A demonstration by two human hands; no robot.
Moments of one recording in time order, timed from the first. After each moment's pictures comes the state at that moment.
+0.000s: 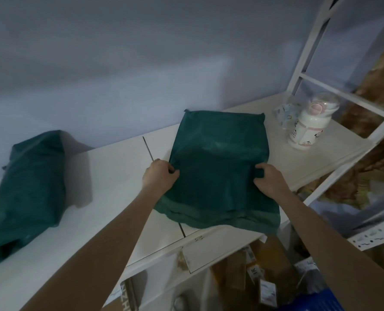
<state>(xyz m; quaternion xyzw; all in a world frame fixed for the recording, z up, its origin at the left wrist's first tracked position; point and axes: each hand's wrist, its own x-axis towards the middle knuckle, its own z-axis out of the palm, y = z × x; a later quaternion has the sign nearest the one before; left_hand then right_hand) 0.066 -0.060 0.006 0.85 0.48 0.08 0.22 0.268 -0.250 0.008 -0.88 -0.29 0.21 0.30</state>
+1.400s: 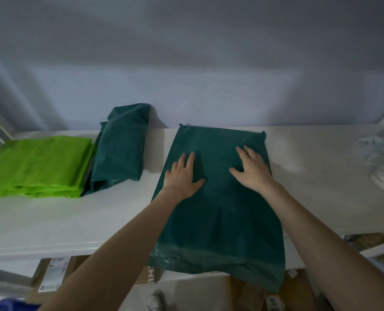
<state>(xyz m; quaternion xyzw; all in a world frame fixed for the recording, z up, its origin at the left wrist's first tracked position) -0.056 -0.060 -0.003 0.84 0.52 0.02 0.16 0.139 -0.115 0.022 -0.79 -0.59 0.12 0.10</state>
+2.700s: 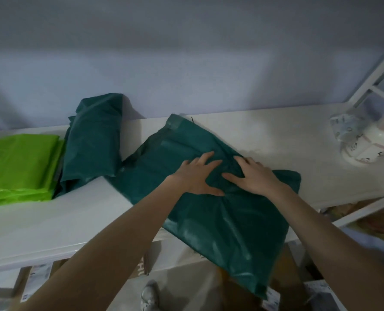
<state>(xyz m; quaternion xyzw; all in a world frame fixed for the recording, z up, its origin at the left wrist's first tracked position) -0.001 -0.077 0.004 0.95 0.27 -0.07 0.16 0.165 -0.172 0.016 -0.80 -0.56 0.19 -0.02</state>
